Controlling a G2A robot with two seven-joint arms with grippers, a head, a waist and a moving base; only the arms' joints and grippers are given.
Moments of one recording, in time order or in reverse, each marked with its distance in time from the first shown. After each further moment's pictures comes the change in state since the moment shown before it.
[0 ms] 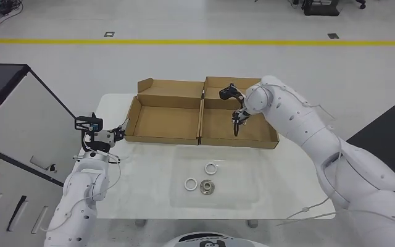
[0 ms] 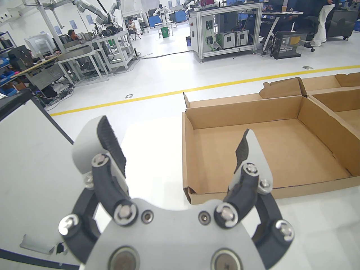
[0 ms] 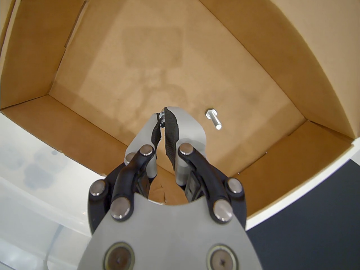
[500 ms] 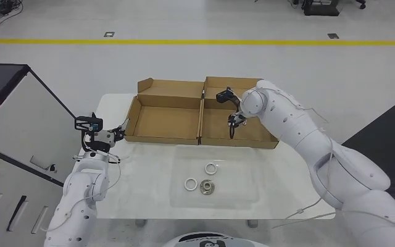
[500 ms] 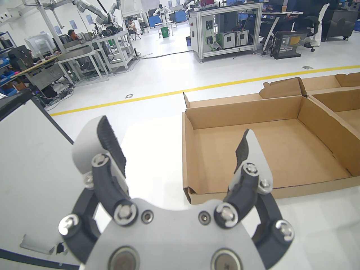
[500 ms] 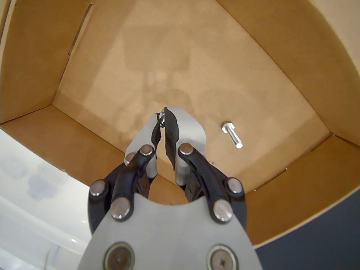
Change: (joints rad) left arm 0.000 0.000 0.000 0.000 0.000 0.000 0.000; right arm -0.016 -0.046 -0.007 0.071 0.003 -0.010 -0.036
